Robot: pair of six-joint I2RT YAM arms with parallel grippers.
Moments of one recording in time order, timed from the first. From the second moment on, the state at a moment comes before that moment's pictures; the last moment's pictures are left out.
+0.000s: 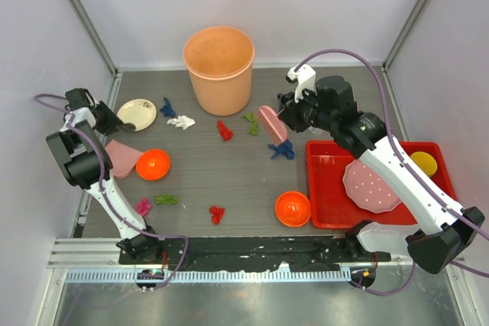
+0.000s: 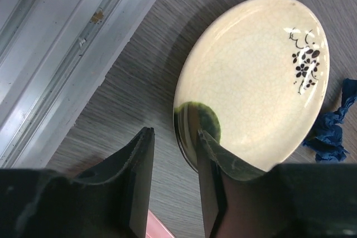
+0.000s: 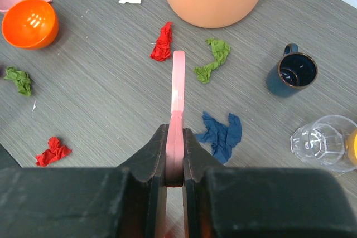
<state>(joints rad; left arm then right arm) 0.52 2.06 1.48 -0.37 0.26 -0.35 0.57 1.22 1.32 -0.56 -0.15 -0.01</state>
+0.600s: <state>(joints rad) 0.41 1.70 1.43 -0.75 0.65 0.26 0.57 1.15 1.31 -0.56 -0.14 0.00</state>
